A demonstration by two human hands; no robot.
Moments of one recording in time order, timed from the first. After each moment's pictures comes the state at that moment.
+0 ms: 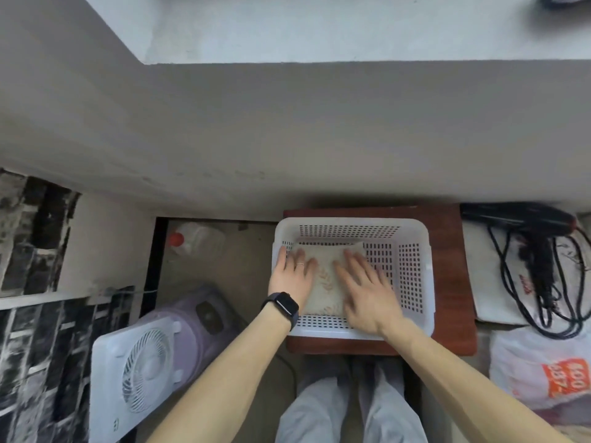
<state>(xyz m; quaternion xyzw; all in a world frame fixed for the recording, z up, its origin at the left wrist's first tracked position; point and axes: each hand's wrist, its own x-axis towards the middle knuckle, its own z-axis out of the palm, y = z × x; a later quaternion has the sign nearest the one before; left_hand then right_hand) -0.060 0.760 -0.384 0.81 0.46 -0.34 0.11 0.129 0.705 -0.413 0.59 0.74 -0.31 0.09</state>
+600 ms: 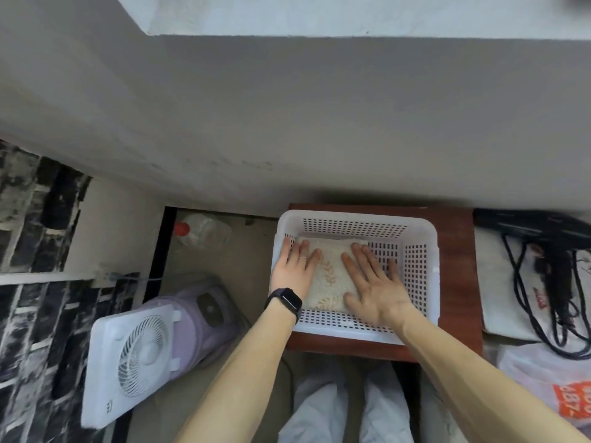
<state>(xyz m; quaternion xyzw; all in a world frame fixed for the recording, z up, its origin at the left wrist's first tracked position) -0.055 0.755 -0.404 0.80 0.49 -0.35 0.05 0.148 0.723 -0.440 0.55 0.75 -0.30 0.21</state>
